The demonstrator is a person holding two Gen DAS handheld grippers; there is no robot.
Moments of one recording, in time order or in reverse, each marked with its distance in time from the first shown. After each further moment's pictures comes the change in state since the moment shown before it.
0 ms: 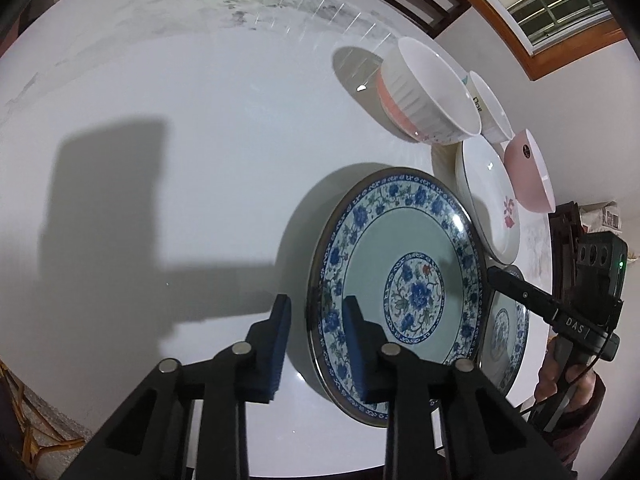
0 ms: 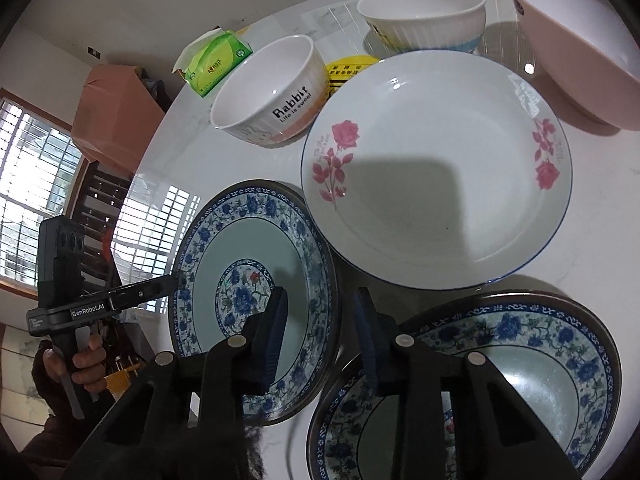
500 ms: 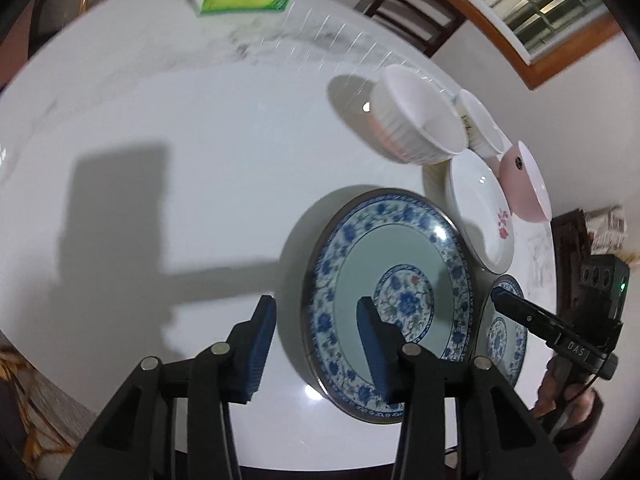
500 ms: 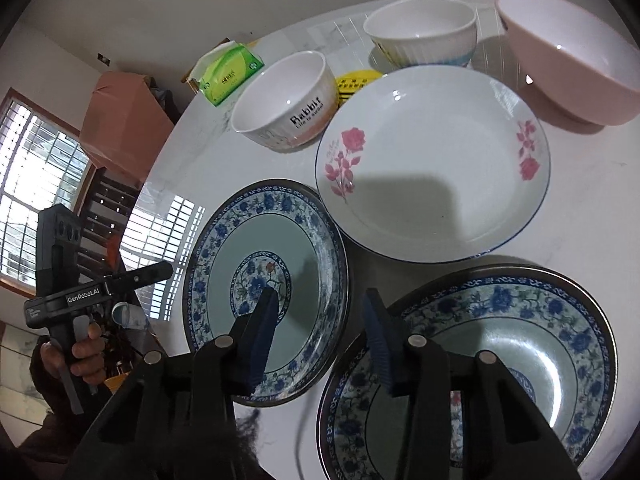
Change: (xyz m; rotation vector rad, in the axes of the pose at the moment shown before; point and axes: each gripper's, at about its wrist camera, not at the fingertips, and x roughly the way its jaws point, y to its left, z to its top) left arm -0.022 -0.009 0.002 -0.009 -0.061 0.028; right arm -0.018 0.005 -0.016 -0.009 -0.058 0.017
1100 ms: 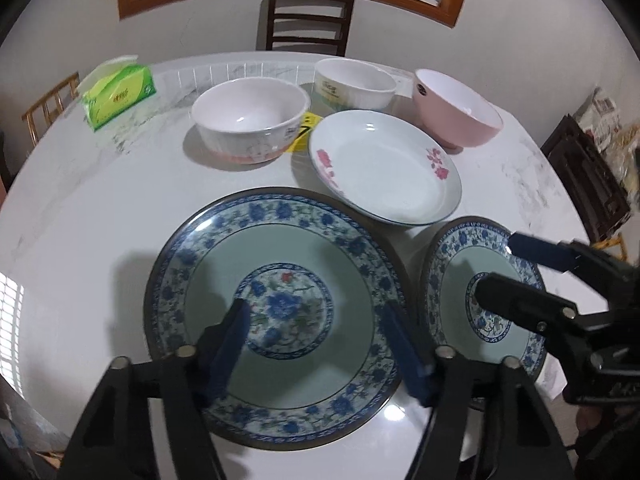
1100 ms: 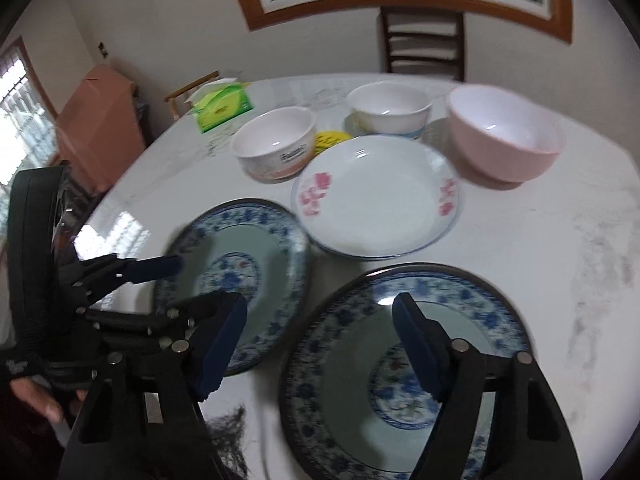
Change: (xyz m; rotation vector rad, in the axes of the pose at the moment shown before) left arm 0.028 -0.138 -0.050 0.403 -0.159 0.125; right arm -0.059 0.031 -0.047 -0.156 -0.228 -0.219
